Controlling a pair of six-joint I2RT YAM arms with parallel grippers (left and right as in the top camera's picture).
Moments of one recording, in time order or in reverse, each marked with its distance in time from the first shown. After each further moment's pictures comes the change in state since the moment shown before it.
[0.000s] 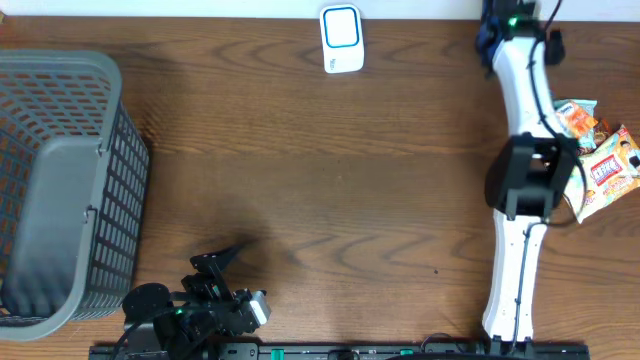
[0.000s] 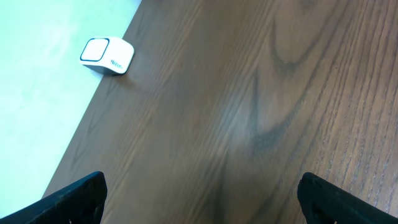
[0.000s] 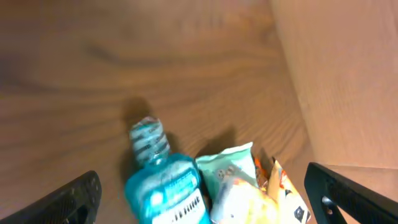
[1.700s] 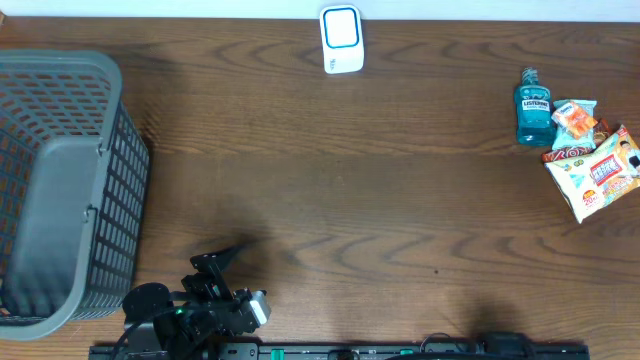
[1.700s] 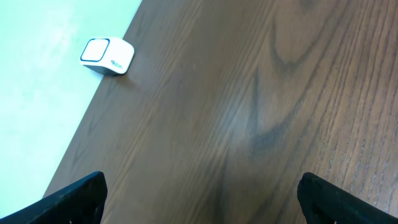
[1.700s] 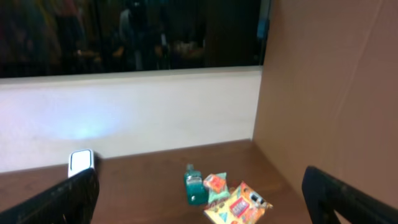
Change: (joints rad) left arm 0.000 0.000 0.000 0.000 0.000 0.000; right arm 0.010 -1.811 -0.351 -0.470 -0.517 0.032
